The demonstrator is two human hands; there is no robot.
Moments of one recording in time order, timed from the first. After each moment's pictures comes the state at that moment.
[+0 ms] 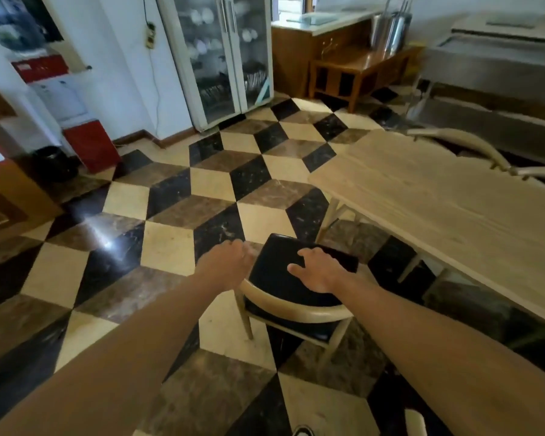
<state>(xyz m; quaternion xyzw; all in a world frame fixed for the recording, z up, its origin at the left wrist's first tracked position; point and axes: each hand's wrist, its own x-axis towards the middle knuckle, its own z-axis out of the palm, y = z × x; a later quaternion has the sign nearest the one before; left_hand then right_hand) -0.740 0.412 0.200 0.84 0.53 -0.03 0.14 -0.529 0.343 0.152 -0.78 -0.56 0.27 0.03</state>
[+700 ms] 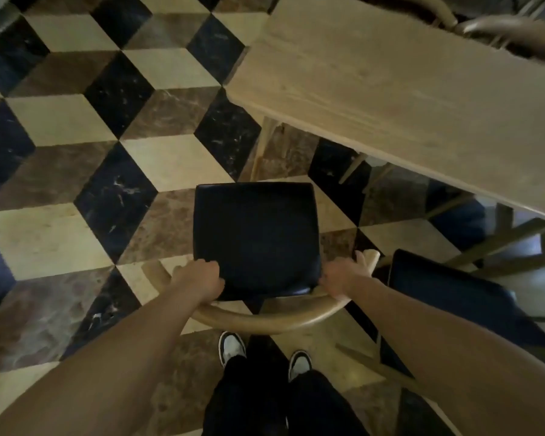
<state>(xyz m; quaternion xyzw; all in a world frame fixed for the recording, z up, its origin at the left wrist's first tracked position) -0.660 0.595 -0.032 0.87 0.30 -0.36 0.17 -0.452 0.365 -0.029 -0.83 -0.36 0.39 -0.19</state>
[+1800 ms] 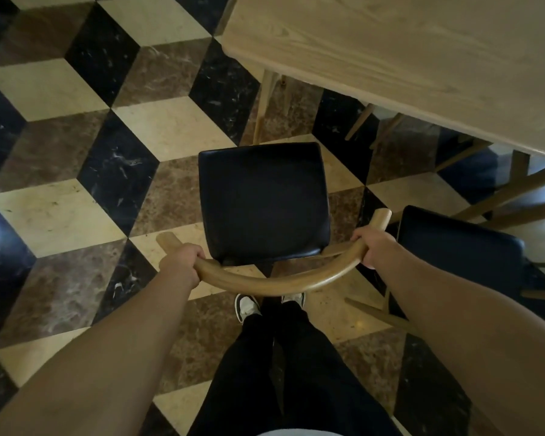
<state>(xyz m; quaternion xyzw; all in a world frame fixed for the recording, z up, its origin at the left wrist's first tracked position) -0.701 0.607 -0.046 0.26 0.79 -0.02 0.55 -0.451 0.339 -0.035 -0.75 0.40 0.39 0.36</state>
